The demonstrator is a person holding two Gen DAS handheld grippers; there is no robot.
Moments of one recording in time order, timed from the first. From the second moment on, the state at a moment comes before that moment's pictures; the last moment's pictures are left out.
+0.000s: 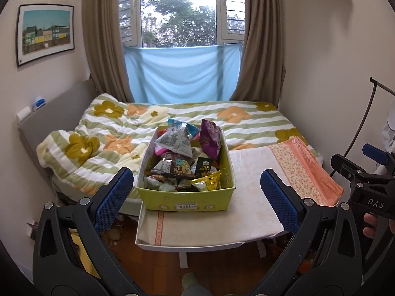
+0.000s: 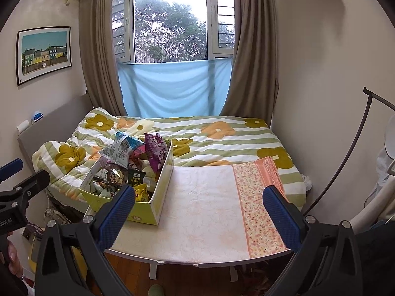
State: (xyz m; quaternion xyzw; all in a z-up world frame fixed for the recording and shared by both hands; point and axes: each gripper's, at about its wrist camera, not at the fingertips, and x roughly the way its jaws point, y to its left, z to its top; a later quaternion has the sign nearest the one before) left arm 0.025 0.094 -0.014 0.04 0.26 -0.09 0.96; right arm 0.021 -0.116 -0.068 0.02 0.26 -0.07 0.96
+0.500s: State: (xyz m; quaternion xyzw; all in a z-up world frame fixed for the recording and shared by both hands) left arm 0.023 0.095 -0.015 0.04 0.26 -0.09 0.96; right arm 0.021 -0.113 -0.069 0.03 0.26 -0.07 0.96
